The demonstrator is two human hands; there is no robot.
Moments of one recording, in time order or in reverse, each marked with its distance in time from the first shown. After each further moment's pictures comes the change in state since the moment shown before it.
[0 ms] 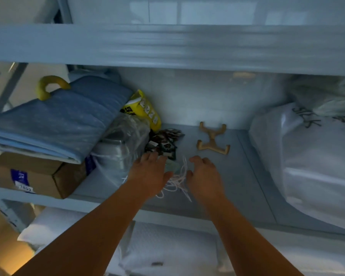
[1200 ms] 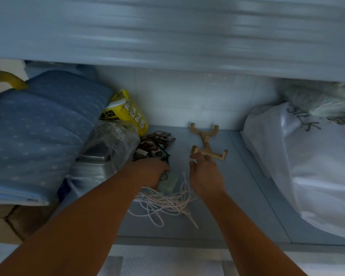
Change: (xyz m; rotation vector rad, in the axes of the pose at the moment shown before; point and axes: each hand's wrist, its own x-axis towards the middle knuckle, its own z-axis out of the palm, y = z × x) left_hand 0.134 -0.040 0.038 -0.127 -0.436 0.419; right_hand 0.081 0.010 0.032 0.065 0.073 0.121
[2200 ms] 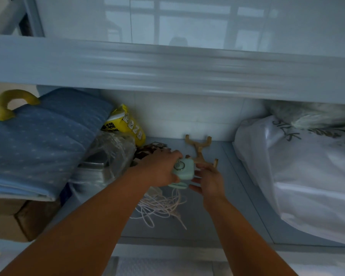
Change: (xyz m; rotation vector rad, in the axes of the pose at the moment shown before) left_hand -0.034 0.066 -0.048 -0.095 0.370 -0.003; right_hand -0.021 0.002 -0.041 1.056 0.029 0.564
